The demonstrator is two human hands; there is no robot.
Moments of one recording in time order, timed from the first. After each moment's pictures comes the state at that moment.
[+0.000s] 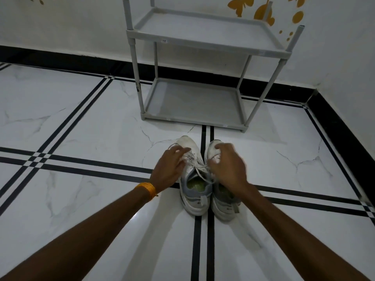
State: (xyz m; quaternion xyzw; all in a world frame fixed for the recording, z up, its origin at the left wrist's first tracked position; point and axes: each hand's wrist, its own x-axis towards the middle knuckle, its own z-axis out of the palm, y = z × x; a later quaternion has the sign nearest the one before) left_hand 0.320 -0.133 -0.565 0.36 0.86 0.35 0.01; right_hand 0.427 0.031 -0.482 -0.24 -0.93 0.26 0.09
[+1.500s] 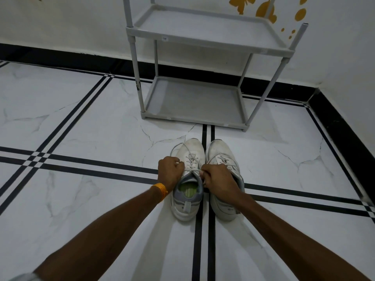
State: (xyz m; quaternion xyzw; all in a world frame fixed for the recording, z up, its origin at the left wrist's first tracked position) left_hand 0.326 -0.115 -0.582 0.12 0.87 0.47 0.04; right_hand 0.429 0.024 -0.519 -0.10 -0.95 0.29 0.00
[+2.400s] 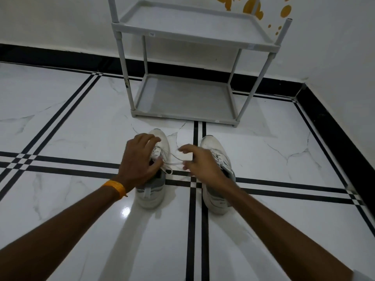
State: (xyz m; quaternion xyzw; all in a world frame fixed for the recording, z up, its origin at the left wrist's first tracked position) left_hand 0.311 -0.183 -0.531 0.36 0.89 0.26 -0.13; right_hand 0.413 0.006 -0.497 -0.13 -0.87 0.48 0.01
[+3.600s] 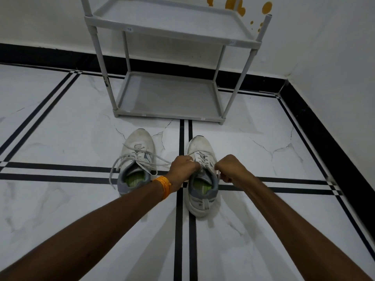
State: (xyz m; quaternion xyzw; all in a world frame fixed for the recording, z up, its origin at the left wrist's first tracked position) left_hand 0.373 -0.035 -0.542 0.09 0.74 0.57 0.35; right_hand 0.448 0.109 -0.511 -0.43 -0.76 0.48 -0.08
